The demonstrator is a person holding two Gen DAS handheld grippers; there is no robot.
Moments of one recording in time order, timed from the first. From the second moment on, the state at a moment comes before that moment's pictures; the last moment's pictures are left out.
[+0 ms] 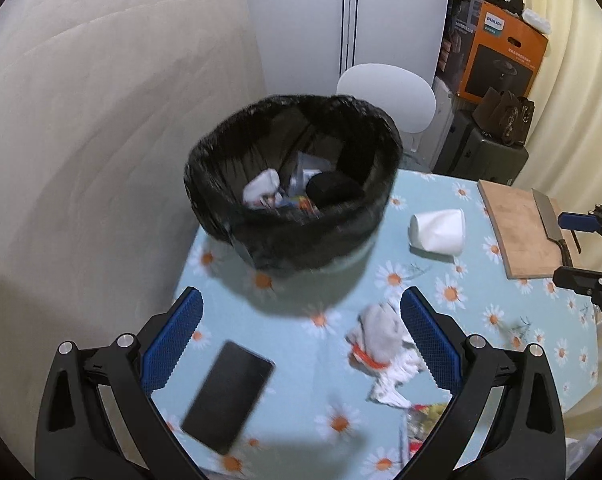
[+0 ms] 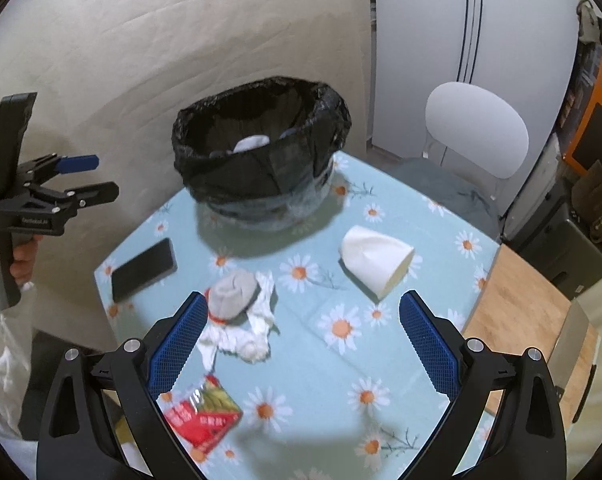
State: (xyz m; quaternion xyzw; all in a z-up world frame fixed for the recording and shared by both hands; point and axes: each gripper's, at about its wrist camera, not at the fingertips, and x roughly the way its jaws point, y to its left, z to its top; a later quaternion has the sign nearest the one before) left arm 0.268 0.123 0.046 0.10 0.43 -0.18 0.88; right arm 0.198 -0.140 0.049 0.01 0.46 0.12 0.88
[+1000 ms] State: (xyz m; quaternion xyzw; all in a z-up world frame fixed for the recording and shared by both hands) left arm 0.129 0.076 -0.029 0.09 0.47 -0.16 0.86; right arm 0.104 -0.198 -0.003 0.00 0.49 0.15 0.86
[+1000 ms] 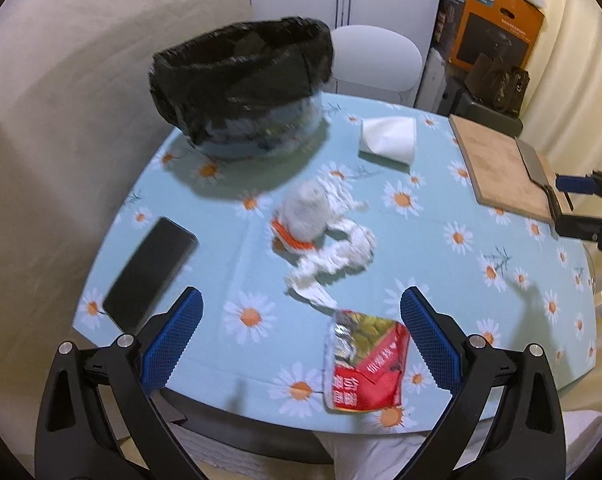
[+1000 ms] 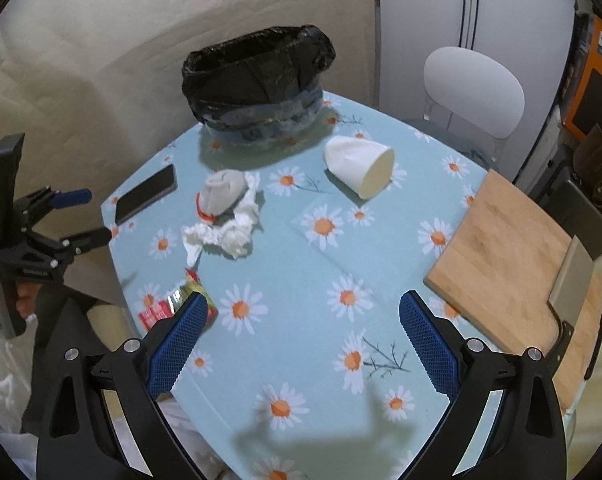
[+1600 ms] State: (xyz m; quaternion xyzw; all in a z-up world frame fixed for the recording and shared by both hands) left arm 0.099 0.038 -0.089 0.12 0.49 -0.22 0.83; right arm 0.116 -0.223 -0.029 -0.01 0.51 0.13 0.85
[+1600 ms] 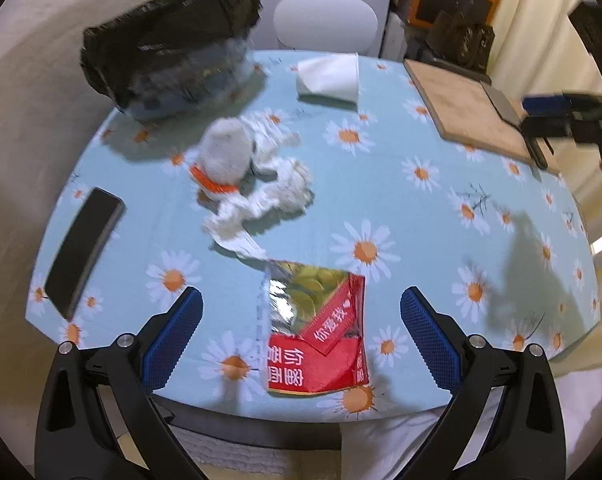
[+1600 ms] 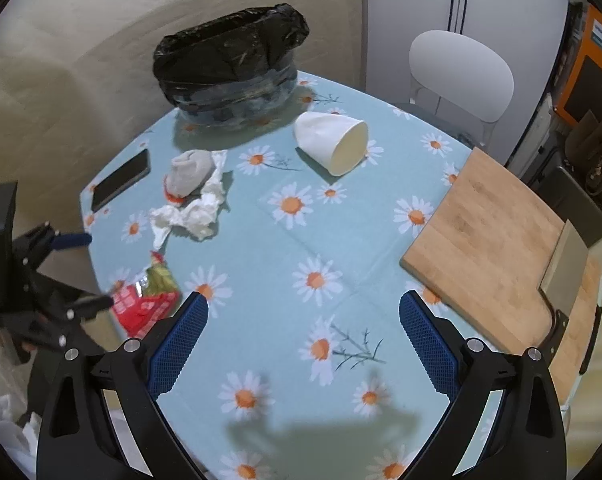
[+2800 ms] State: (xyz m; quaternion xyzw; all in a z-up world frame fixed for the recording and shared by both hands) left arm 0.124 0.020 -0.177 0.18 0.56 -0.24 0.77; right arm 0.348 -0.203 -0.112 -0.11 0.54 0.23 0.80
